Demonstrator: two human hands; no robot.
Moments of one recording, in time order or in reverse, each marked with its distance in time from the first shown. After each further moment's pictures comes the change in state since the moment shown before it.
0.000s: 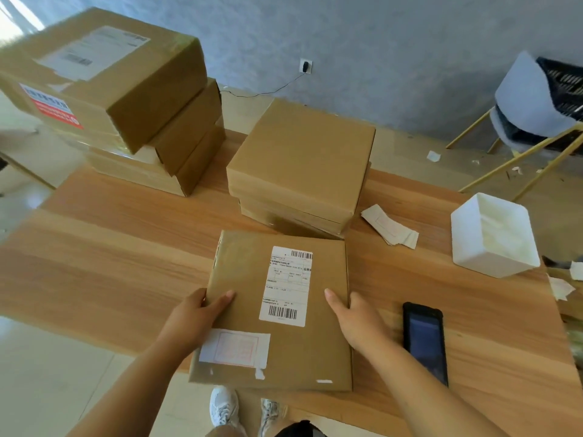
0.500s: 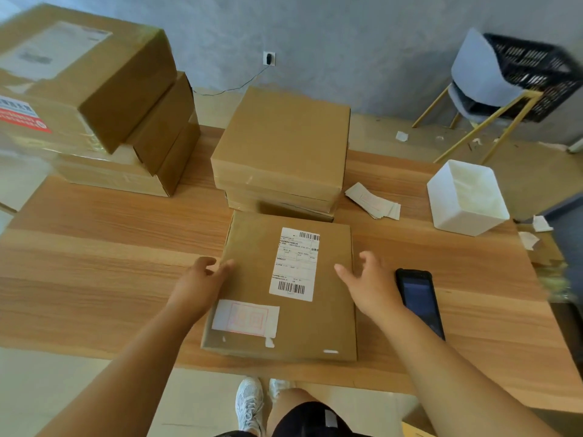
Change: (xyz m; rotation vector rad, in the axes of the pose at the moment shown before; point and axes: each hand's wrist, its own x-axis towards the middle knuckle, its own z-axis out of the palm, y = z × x) left_hand 0.027 0.022 -0.013 0.058 0.004 0.122; right_hand -0.019 -0.006 -0.011 0.017 0.287 -0.015
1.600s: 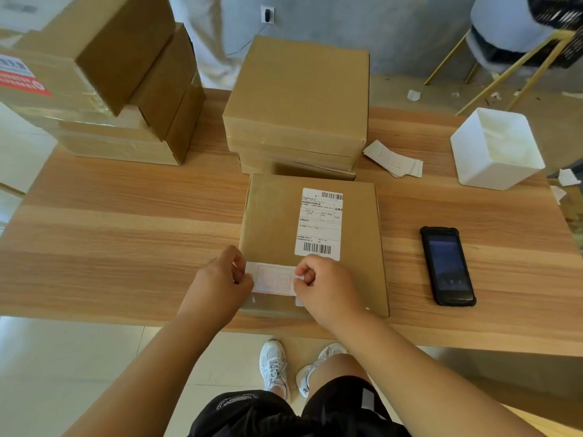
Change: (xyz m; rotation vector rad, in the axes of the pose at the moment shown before) left_hand -0.063 -0.016 -0.011 0.194 0.000 0.259; right_hand -0.085 -0.047 0.084 0.143 -0.143 -0.318
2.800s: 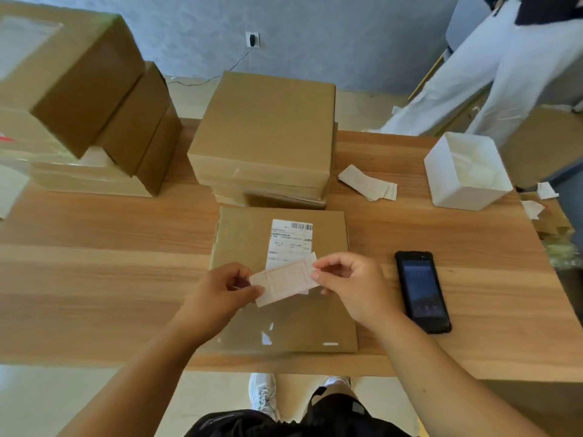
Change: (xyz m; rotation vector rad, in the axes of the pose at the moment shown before) left_hand 0.025 0.059 0.002 -0.398 -0.240 -0.045; right_hand 0.028 0.030 -0.090 0.607 0.042 0.063
